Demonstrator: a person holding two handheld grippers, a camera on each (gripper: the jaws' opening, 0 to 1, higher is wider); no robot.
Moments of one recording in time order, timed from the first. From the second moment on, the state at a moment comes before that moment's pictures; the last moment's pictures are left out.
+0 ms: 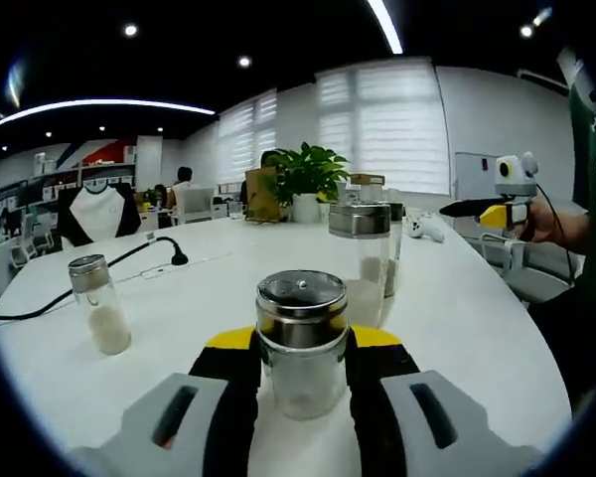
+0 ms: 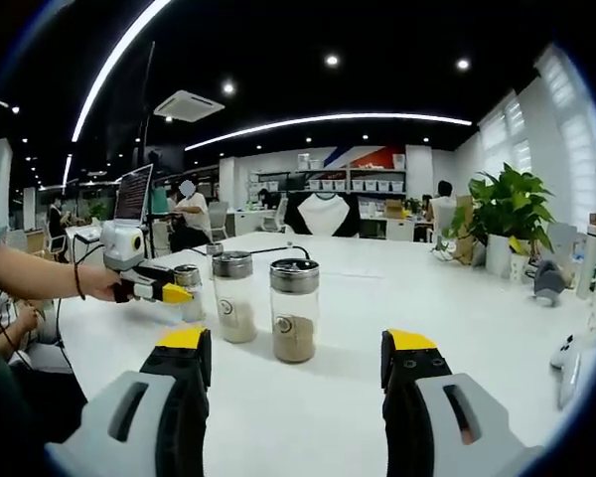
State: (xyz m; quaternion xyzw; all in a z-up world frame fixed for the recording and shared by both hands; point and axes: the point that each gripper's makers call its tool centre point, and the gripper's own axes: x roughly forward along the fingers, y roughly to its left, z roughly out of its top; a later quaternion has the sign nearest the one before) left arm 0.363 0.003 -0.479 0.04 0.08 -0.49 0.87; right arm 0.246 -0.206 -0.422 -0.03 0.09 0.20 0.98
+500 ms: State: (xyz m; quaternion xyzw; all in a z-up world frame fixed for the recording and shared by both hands) left arm 0.366 0.009 -0.479 0.03 0.08 -0.36 0.93; right arm 0.250 -0.223 -0.420 -0.02 0.08 0.18 0.98
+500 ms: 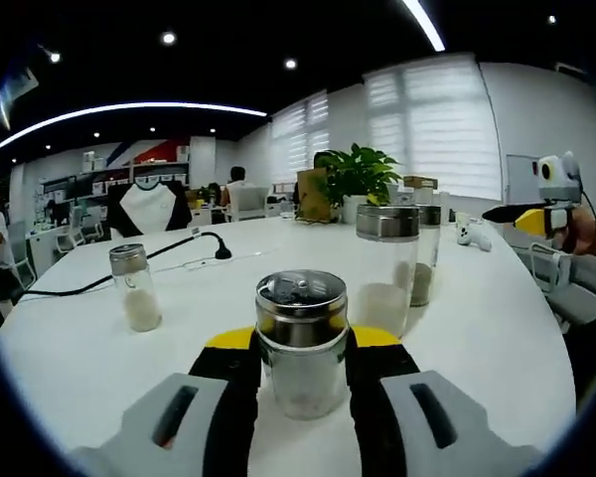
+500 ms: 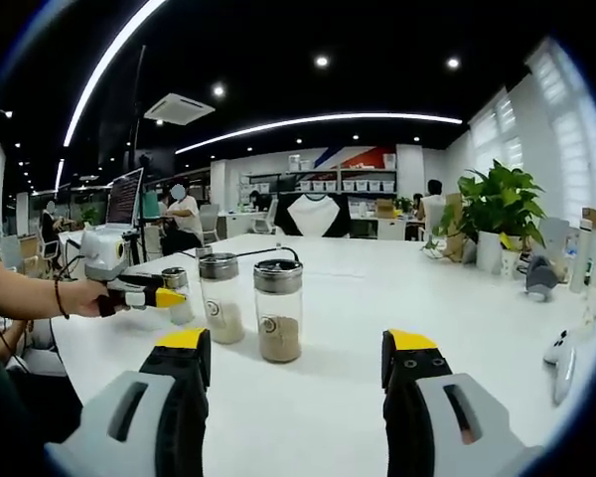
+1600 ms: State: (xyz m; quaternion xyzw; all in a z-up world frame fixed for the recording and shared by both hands) left arm 0.354 0.023 -0.468 -0.01 0.05 -0.26 0.97; right arm 0.241 -0.217 -0.428 -0.01 0.10 0.18 0.98
